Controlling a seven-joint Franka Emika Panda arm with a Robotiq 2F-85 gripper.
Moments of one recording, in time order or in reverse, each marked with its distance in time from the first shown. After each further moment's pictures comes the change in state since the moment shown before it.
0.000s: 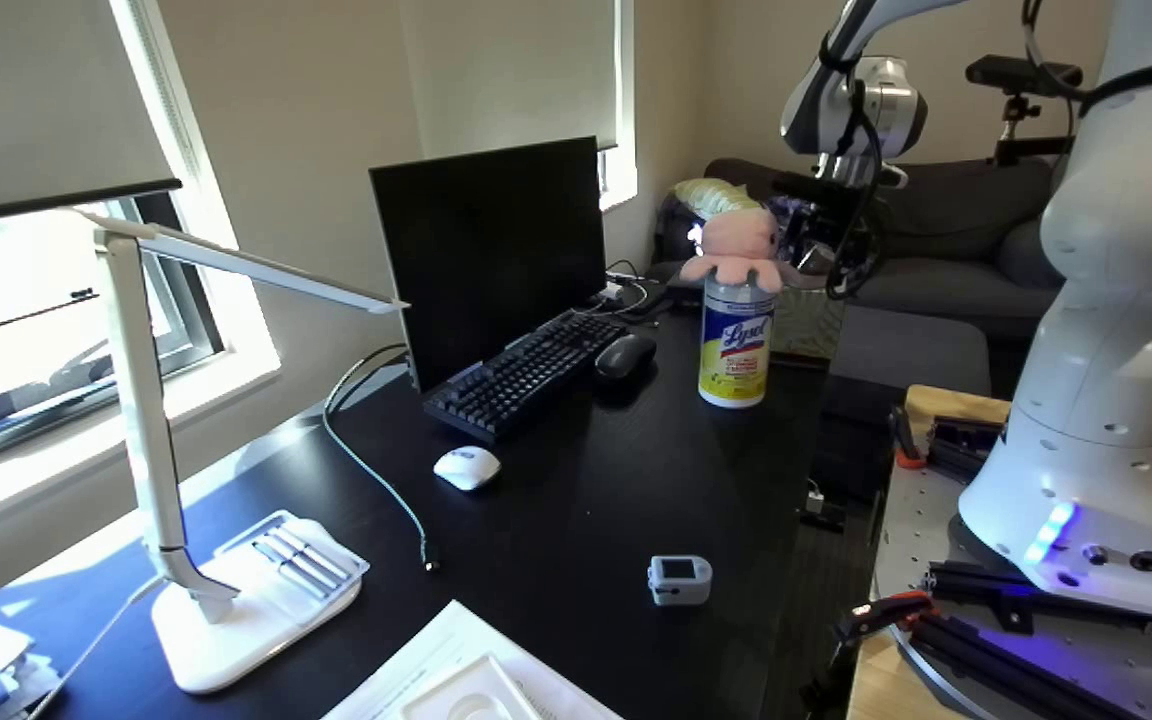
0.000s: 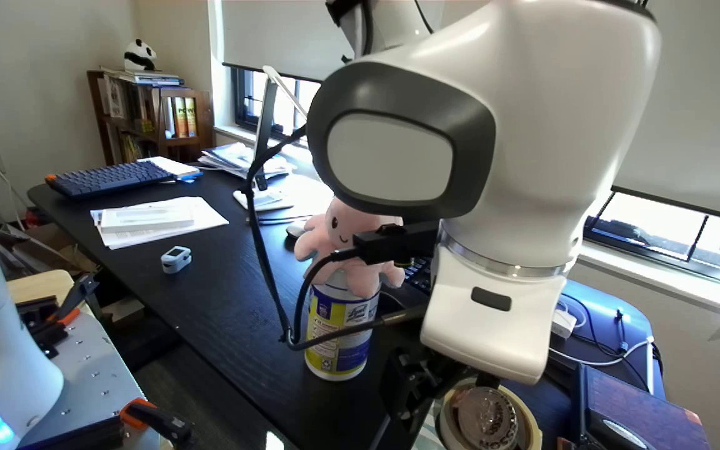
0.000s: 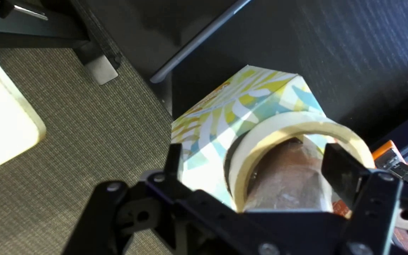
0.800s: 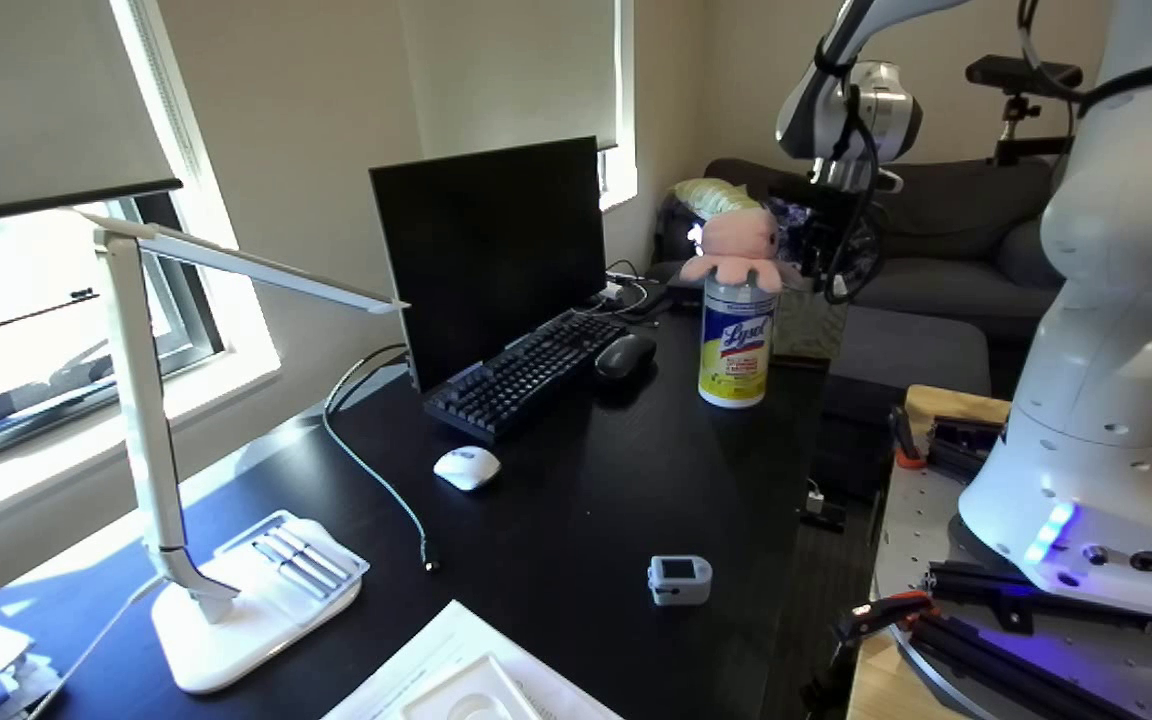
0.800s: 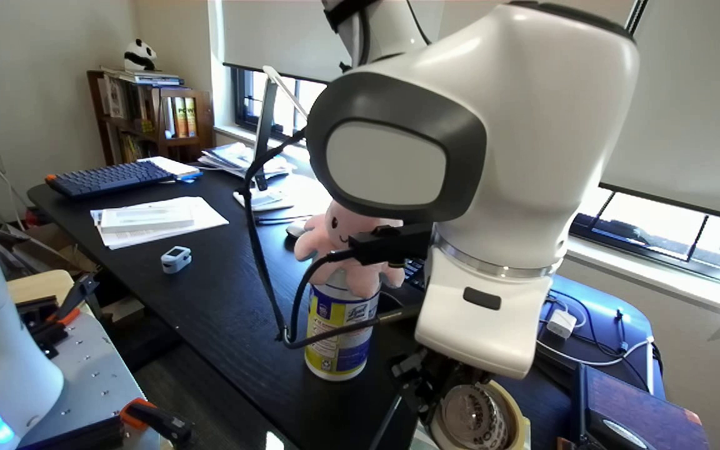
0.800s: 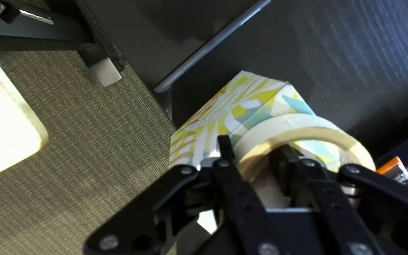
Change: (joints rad) arm 0.001 0.007 0.017 -0.007 0.001 0.000 -0.006
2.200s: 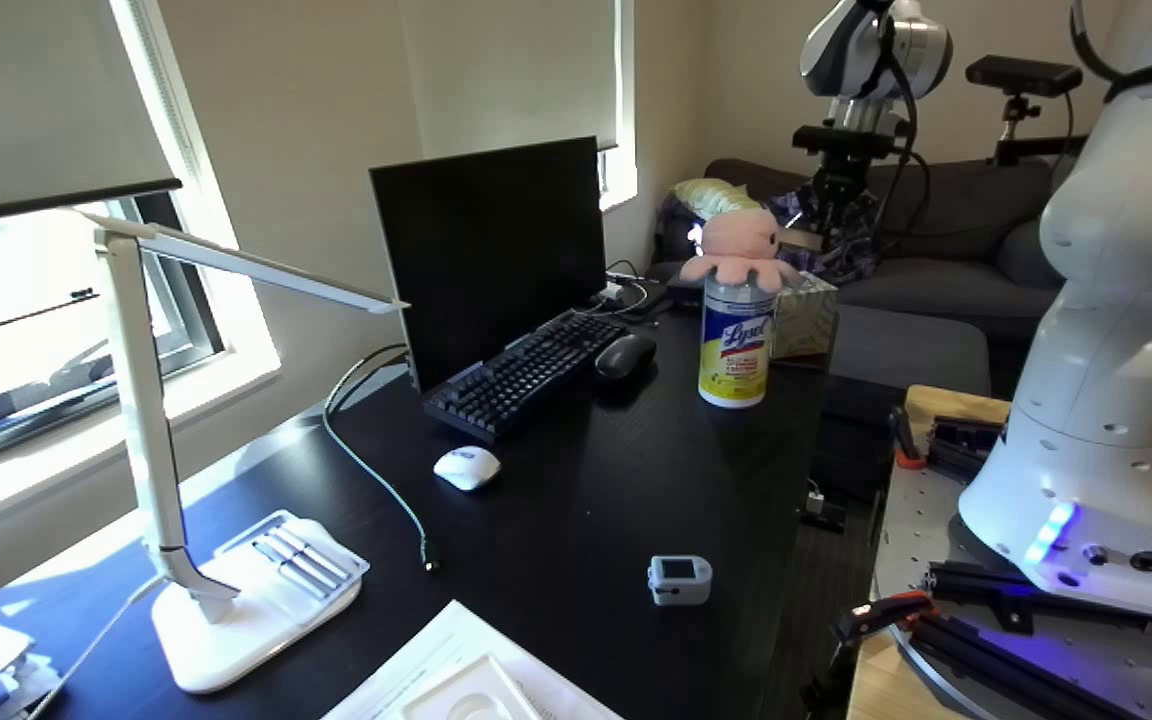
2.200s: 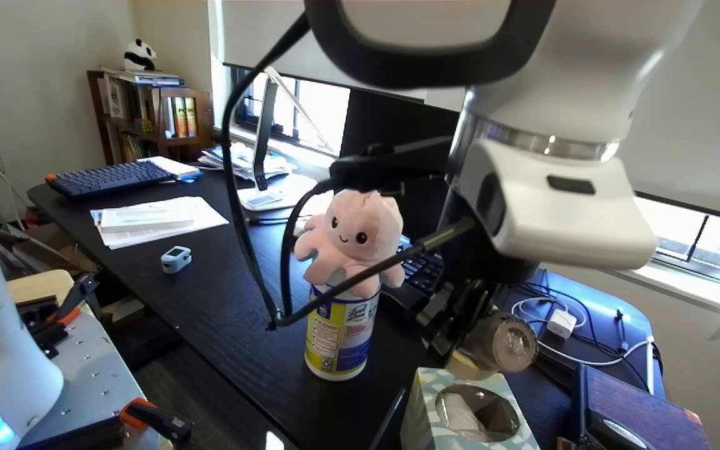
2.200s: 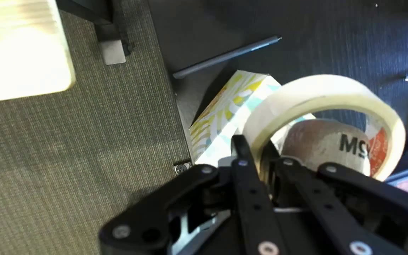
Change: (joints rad) arm -0.007 -0.196 -0.033 0.043 -0.167 -0.255 -0.225
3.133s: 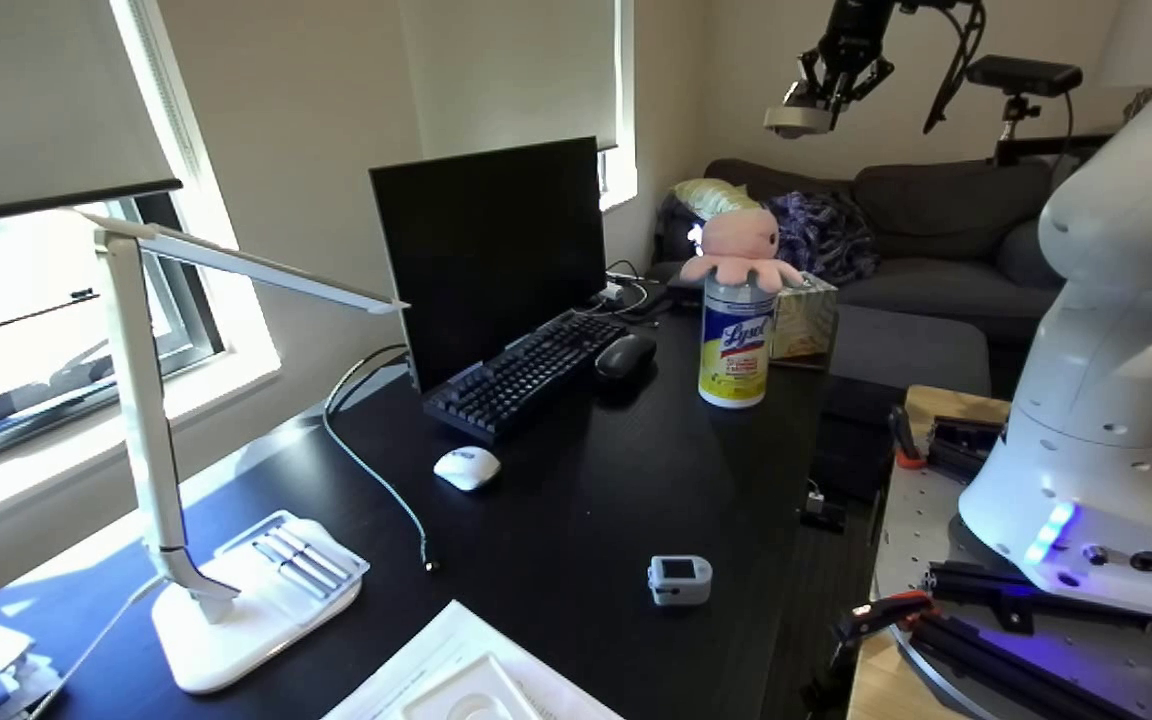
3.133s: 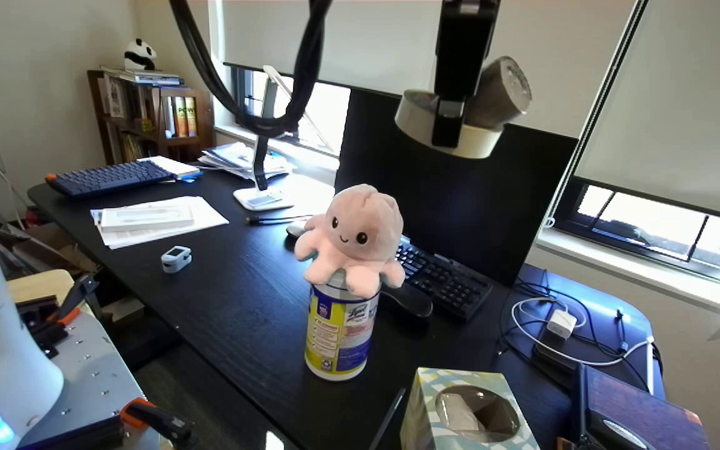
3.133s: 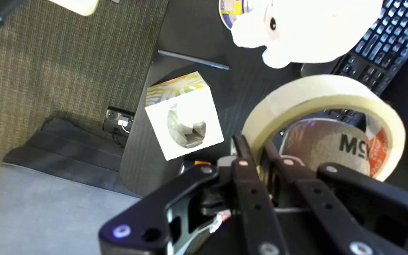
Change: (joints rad) arm -0.008 -0.395 0.141 0.109 -0.180 -0.365 -0.310
